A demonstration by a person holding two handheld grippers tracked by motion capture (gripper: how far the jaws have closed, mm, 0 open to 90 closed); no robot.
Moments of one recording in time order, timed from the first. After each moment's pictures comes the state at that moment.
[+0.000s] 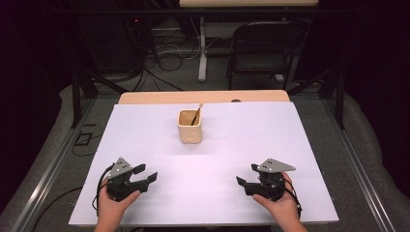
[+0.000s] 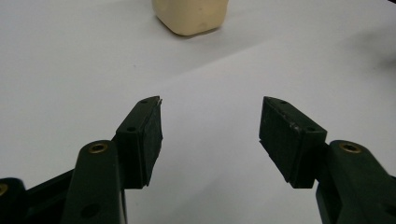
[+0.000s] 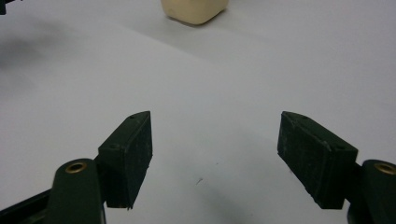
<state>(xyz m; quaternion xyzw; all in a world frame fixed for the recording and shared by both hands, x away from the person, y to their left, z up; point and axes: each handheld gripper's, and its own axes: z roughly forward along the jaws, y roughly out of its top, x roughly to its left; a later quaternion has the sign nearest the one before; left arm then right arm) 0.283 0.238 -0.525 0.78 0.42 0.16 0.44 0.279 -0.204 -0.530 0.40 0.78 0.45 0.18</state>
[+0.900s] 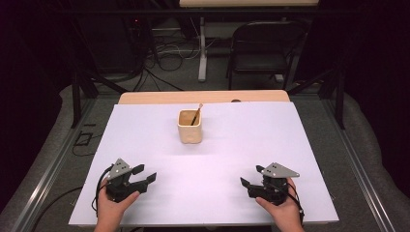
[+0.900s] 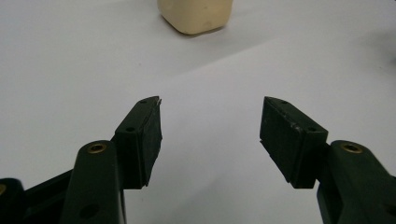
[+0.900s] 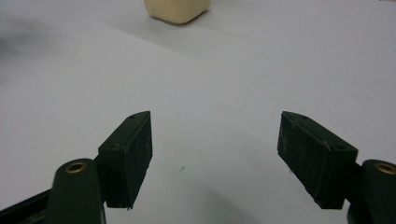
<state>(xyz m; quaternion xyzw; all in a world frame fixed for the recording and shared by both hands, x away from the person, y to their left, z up) 0.281 0.241 -0.527 0.77 0.42 0.17 0.44 0.269 -0.212 -0.538 0.41 0.76 0.45 0.21</state>
